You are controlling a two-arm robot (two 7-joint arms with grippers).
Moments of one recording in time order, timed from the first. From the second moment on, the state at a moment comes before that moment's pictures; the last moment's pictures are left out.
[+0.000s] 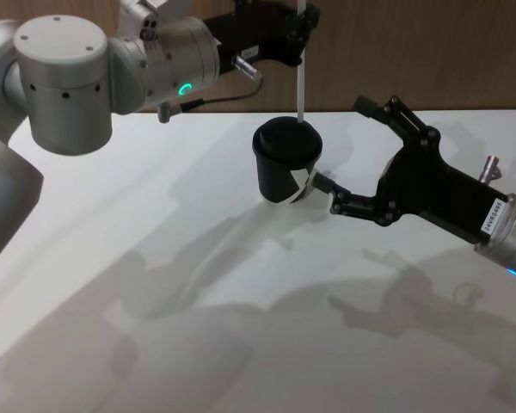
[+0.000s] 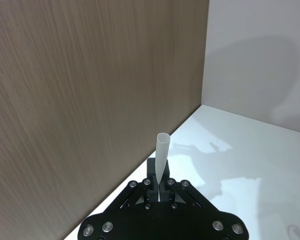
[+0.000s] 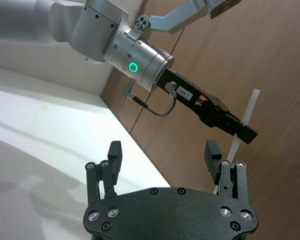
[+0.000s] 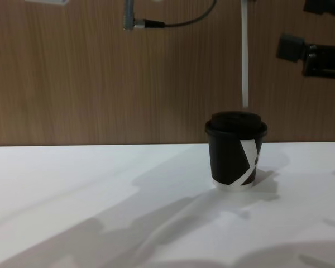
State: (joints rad) left arm -0.84 0.27 0.66 -1.51 -0.56 0.44 -0.29; right arm 0.17 0.58 -0.22 -1.72 0.37 -0.40 0.74
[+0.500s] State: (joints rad) left arm -0.84 0.26 0.67 -1.49 -0.53 0.44 -0.29; right arm 0.17 0.58 -0.22 -1.72 0.37 -0.40 0.74
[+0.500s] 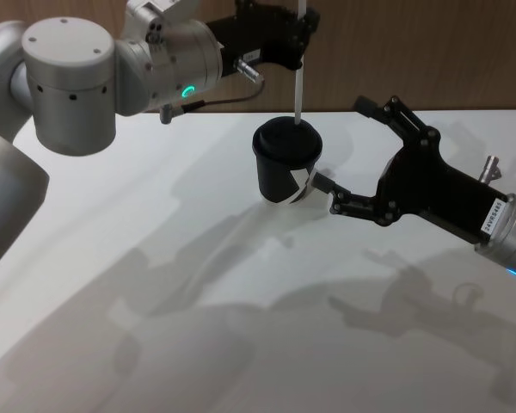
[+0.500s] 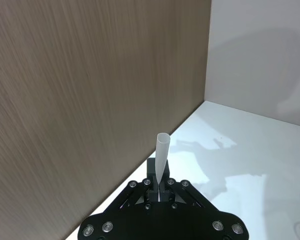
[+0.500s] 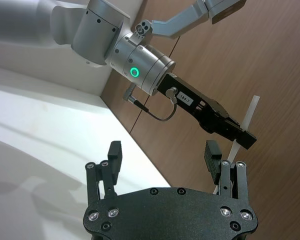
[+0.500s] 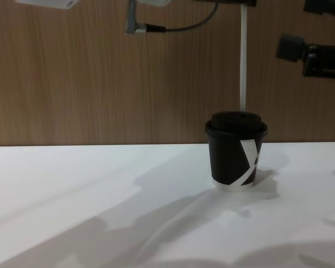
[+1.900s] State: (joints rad) left arm -0.86 0.22 0.65 -1.38 -0.52 0.41 -0.36; right arm 0.17 0.58 -0.22 -1.72 0.37 -0.40 0.74
